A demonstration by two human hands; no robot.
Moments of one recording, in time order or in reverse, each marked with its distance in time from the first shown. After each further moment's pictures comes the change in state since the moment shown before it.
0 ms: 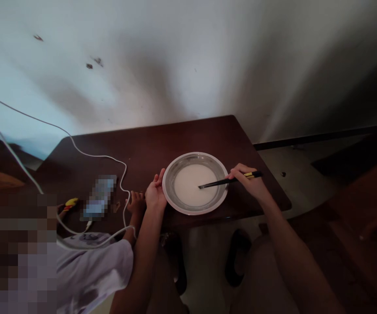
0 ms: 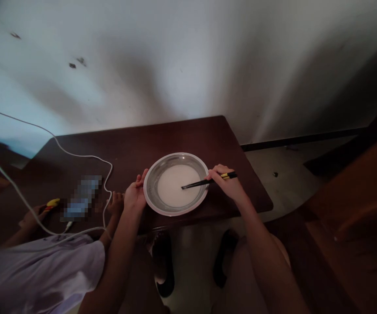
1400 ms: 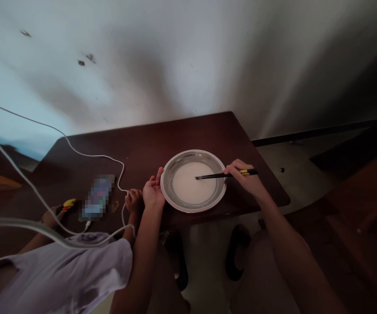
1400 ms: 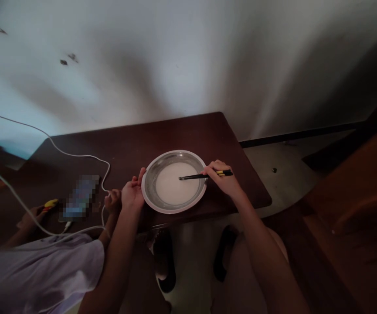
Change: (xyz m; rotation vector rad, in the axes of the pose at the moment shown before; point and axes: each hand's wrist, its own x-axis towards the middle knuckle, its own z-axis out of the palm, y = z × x) left_hand 0.000 -0.001 -0.002 0.014 0.017 0.030; right_hand 0.001 0.002 0.000 -0.056 0.005 -0.017
